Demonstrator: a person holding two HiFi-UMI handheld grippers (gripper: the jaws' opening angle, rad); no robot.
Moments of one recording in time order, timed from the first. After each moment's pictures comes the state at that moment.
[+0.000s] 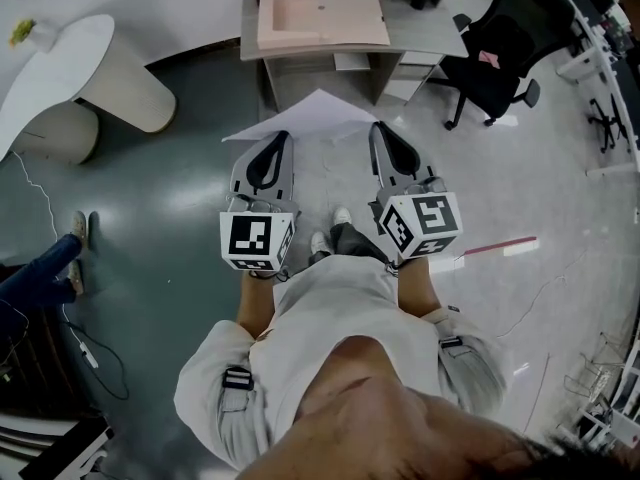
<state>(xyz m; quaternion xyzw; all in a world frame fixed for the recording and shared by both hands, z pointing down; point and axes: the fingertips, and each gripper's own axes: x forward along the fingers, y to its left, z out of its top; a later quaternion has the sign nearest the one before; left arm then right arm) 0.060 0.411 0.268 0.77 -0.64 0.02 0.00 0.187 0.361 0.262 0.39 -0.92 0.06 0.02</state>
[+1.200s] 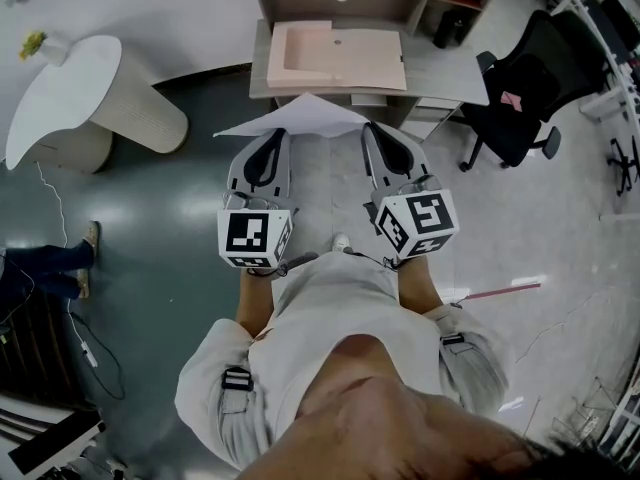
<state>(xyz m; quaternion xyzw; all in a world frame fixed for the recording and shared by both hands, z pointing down) 0.031 0.240 0.248 0.73 -0.68 0.03 -0.02 0.147 0.187 0.250 0.32 -0.95 0.06 0.00</state>
